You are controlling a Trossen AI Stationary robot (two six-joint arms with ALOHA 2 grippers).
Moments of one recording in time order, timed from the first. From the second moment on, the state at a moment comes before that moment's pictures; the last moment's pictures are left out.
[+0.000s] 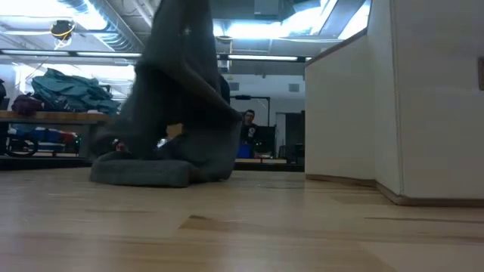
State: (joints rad) left arm 0.04 0.93 0.89 0.38 -0.20 -0.87; right arm 0.16 1.26 1.20 -0.05 0.47 -0.36
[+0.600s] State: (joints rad) left arm 0.04 1.00 0.89 0.38 -0.20 -0.94; right arm 0.16 1.43 1.26 0.03 0.44 -0.89
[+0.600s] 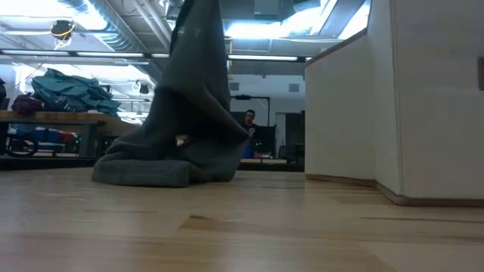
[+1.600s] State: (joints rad) left arm 0.05 1.13 0.89 0.42 -0.22 -1.16; right arm 0.16 1.55 1.32 0.02 0.34 -1.58
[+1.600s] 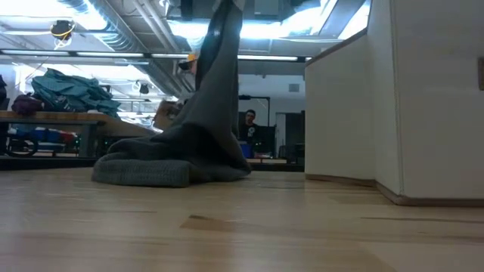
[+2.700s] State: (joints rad) left arm 0.05 1.15 0.89 0.43 -0.19 -1.17; right arm 0.19 1.58 1.36 -0.12 0.75 -1.74
